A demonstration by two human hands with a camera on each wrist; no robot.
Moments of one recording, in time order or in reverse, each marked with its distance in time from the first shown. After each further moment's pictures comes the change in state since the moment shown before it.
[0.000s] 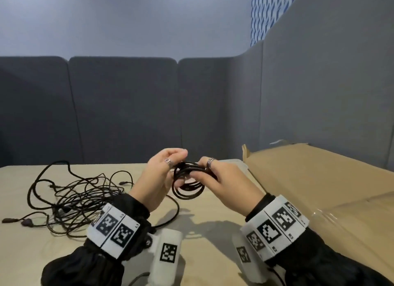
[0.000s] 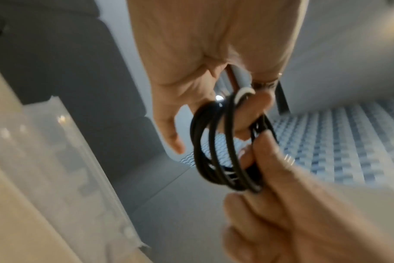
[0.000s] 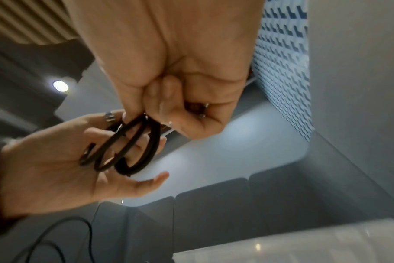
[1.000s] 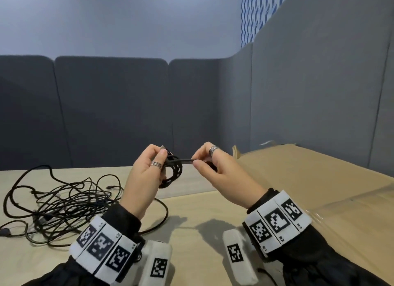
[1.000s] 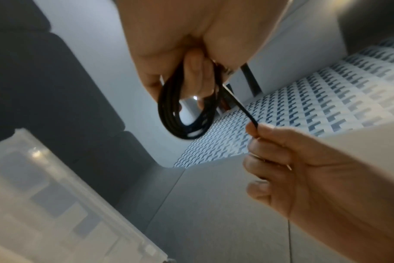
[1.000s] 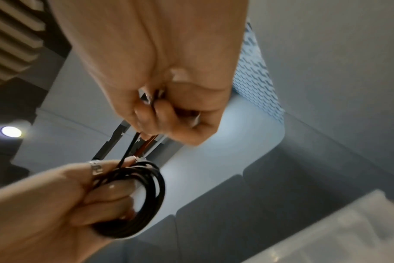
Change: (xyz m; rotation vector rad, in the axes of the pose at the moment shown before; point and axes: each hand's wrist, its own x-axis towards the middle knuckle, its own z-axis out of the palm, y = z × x) left_hand -0.008 0.001 0.010 0.378 0.207 0.212; right_hand 0.000 0.006 -0.019 0.286 0.024 0.115
